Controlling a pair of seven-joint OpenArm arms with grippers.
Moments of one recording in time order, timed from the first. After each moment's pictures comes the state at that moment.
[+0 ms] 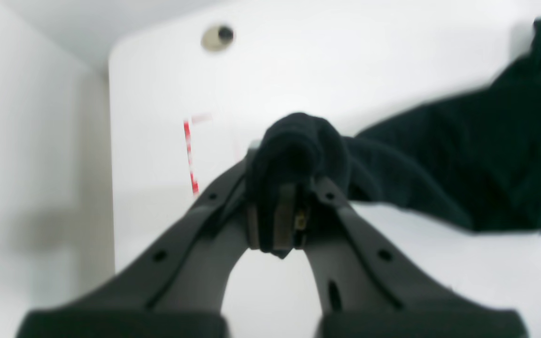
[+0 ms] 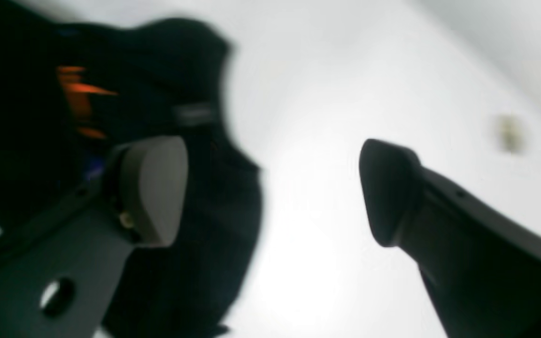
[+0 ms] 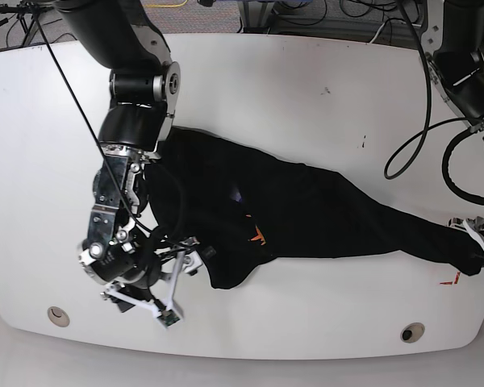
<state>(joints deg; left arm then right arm) -23.6 -24.3 -29.4 97.4 -30.1 -41.8 77.2 32.4 -3.2 8.6 88.4 3.0 40.5 -78.1</state>
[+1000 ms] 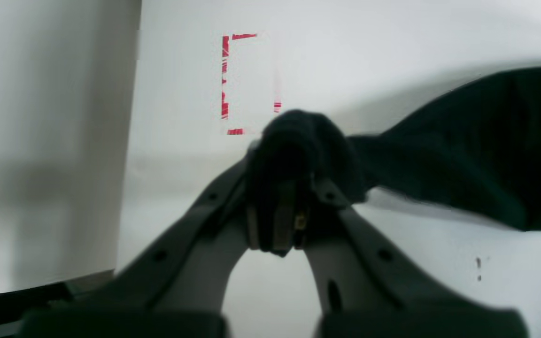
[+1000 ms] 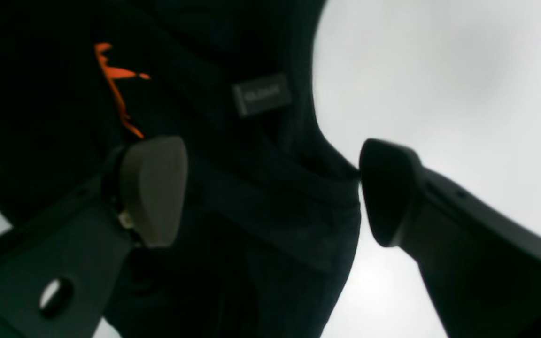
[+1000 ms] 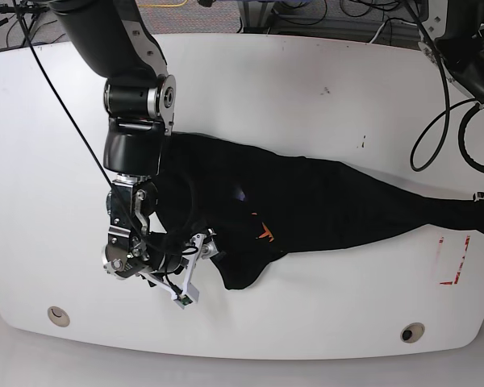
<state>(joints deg) -18.1 -24.6 -41.1 97.2 -29.4 -41.8 77.3 36.8 -1.3 11.2 58.8 4.4 40.4 -64.0</state>
